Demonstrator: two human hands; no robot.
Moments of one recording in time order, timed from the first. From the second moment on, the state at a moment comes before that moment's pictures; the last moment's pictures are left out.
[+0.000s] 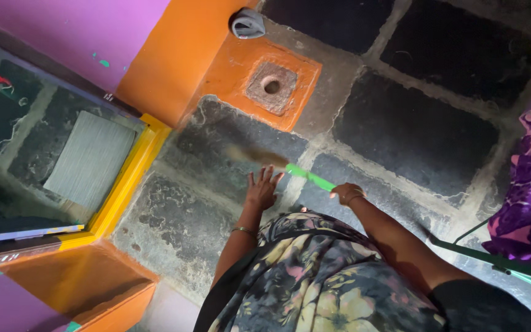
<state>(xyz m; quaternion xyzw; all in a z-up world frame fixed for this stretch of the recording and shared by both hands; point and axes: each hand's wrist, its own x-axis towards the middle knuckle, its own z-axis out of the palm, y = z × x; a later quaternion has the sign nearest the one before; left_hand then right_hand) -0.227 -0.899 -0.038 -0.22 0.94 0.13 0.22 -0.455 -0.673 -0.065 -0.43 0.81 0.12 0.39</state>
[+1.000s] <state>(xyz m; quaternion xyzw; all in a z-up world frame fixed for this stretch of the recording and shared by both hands) -0.388 -1.118 -0.041 -0.04 0.97 0.12 0.22 -0.483 -0.860 -0.059 -0.37 0.88 0.00 0.31</state>
